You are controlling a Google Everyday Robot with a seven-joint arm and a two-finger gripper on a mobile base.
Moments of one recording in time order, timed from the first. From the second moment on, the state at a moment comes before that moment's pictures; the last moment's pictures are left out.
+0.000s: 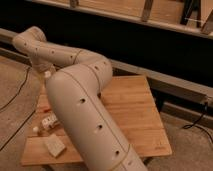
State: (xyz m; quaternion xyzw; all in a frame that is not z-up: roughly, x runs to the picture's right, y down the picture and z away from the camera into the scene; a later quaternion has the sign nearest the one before) arm -0.292 -0.068 0.779 -0.26 0.10 0.35 0.89
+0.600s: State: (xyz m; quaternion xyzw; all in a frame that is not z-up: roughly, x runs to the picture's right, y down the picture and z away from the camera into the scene) arm -0.231 -0.028 0.679 -0.26 0.09 0.31 0.91
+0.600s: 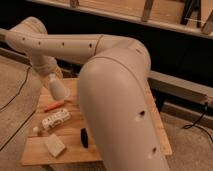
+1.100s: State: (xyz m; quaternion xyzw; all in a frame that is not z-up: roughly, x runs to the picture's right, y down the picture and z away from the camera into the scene) arm -0.185 0.012 0.630 -0.26 0.07 0.33 0.90
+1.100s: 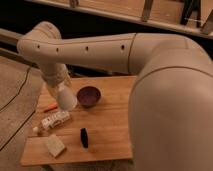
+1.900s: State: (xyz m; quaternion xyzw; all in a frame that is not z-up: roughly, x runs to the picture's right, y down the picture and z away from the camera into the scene) arm -0.131 0.093 0.598 -0.28 0.06 0.34 0.89
